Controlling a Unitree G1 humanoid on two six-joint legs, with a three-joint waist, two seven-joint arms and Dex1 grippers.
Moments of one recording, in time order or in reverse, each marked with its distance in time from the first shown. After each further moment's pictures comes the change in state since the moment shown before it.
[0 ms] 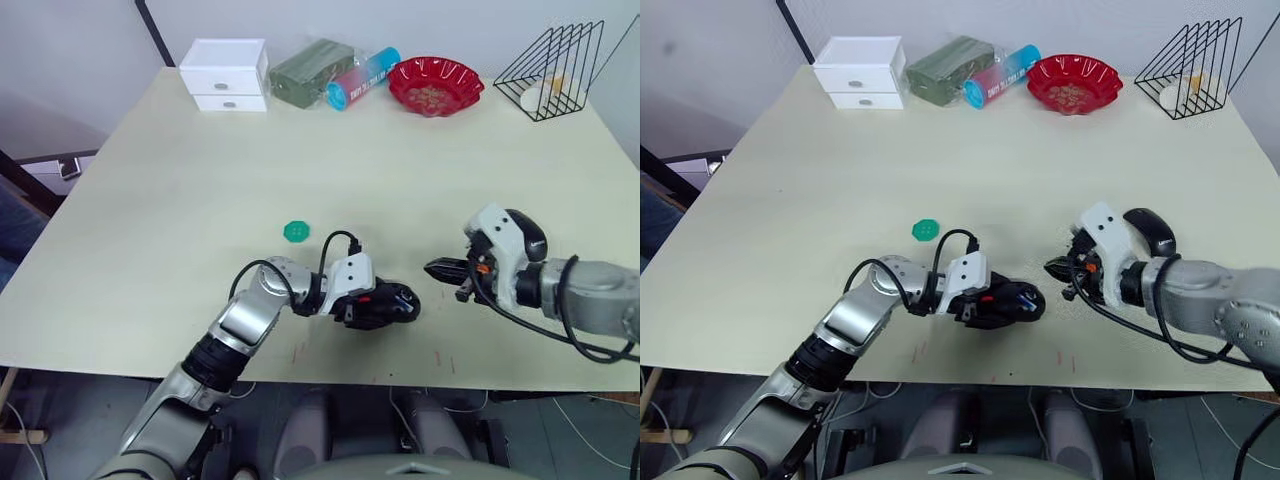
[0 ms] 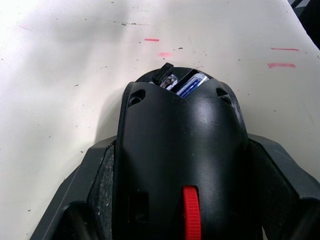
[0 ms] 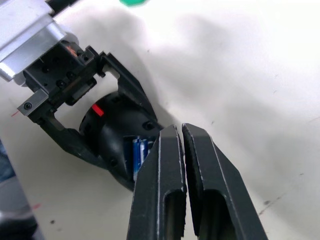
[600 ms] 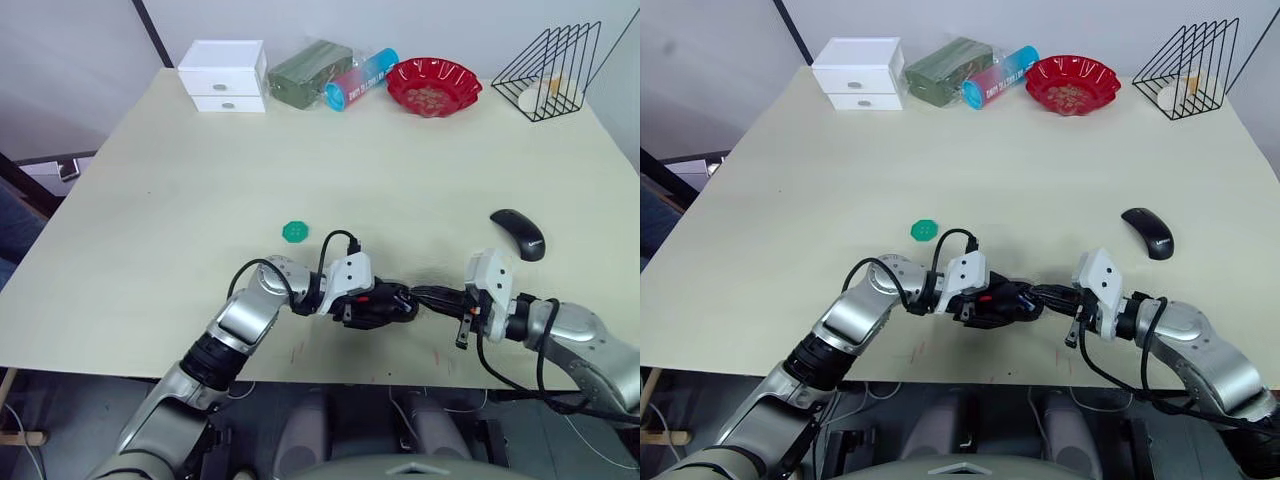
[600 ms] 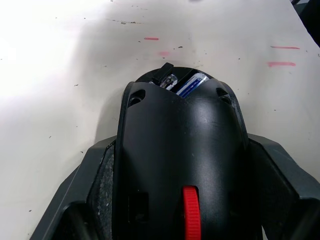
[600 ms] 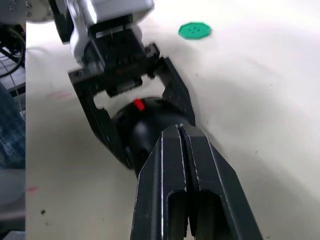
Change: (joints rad) left arm -0.005 0.010 0.000 -0.004 -0.001 0.005 -0.002; right arm 0.253 0.240 0.080 0.182 -0.635 -0.556 0.550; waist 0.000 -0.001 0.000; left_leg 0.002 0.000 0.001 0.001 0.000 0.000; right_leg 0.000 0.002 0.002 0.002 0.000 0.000
